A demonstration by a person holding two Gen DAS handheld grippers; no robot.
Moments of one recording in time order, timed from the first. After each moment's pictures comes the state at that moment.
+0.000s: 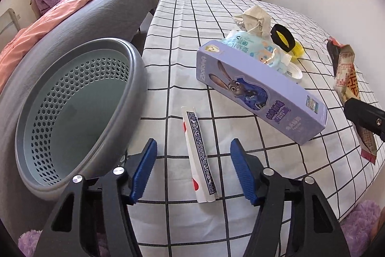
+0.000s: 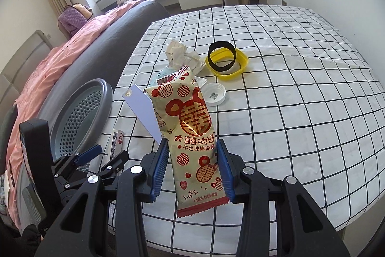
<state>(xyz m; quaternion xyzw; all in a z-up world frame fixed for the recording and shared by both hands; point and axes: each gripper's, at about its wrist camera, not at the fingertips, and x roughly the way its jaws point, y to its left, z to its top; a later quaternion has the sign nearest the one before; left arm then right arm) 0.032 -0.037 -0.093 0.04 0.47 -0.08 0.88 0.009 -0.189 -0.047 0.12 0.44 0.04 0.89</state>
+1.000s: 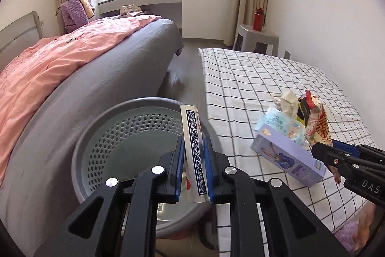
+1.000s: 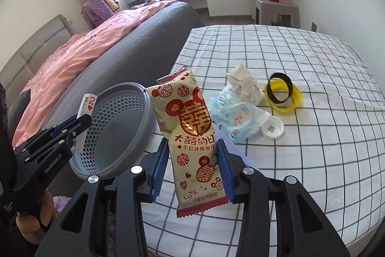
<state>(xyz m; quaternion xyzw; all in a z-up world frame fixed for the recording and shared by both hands) 0.035 0.068 0.002 0.00 0.37 -0.03 0.93 0.047 -0.102 -0.010 0.07 0.42 0.11 0.90</state>
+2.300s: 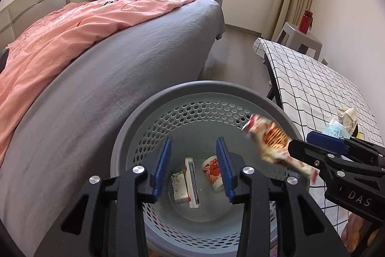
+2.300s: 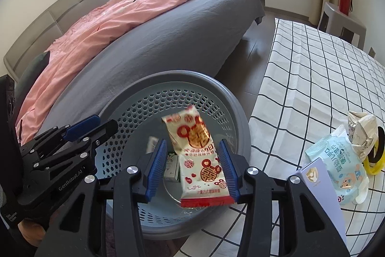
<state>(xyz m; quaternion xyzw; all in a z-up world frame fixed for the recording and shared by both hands) 0.082 0.171 -0.041 -0.05 0.42 0.05 0.91 0.131 0.034 -0.048 0.01 0.46 0.23 0.86</state>
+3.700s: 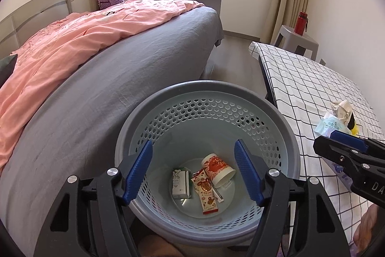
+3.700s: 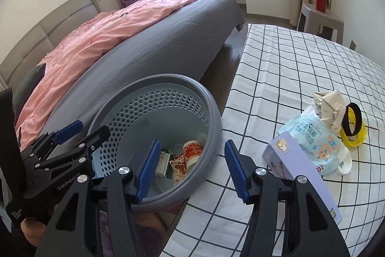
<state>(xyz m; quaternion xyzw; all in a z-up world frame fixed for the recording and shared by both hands) 0.045 0.156 -0.031 -0.04 0.39 0.05 0.92 0.089 -0.006 -0.030 0.03 0.43 0.18 0.88</state>
